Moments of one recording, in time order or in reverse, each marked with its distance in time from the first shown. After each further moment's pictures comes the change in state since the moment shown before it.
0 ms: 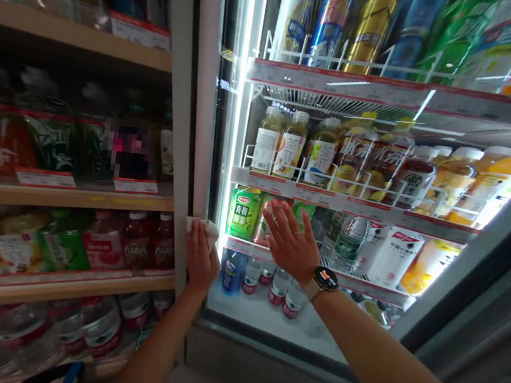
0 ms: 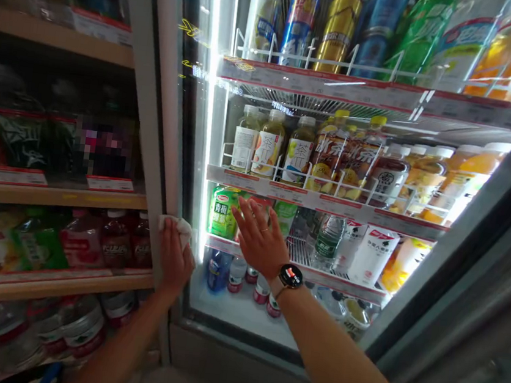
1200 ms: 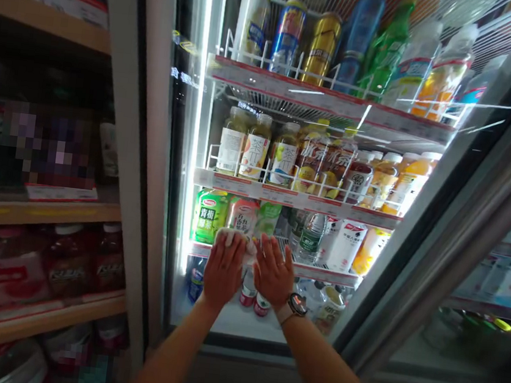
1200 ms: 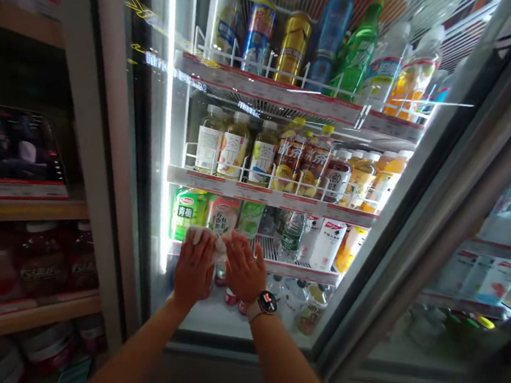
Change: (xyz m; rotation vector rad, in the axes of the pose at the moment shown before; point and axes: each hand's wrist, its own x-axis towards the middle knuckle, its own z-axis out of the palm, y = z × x) left_hand 0.017 0.107 0.029 -0.157 -0.029 0.260; right_hand -0.078 -0.018 0.016 -0.074 0.048 0.233
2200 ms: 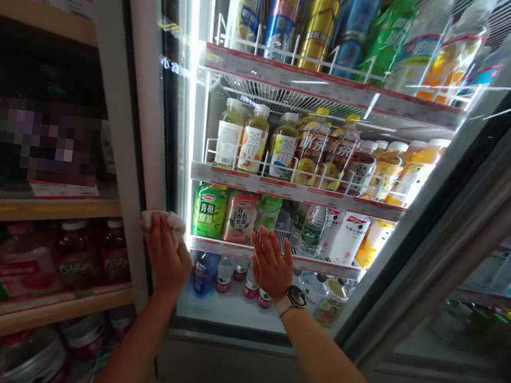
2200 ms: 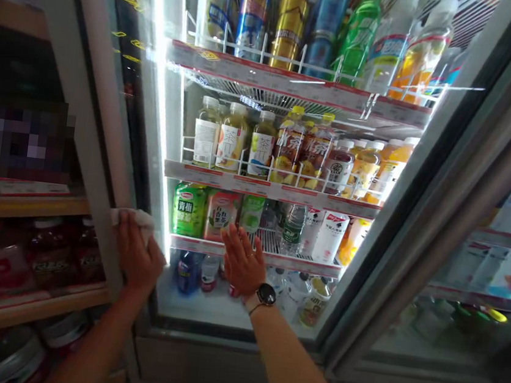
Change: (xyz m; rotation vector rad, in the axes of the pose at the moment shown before) left_hand -0.008 -0.079 -0.037 0.060 0.091 -0.348; right_hand -0.002 -0.001 0.000 0.031 -0.018 0.021
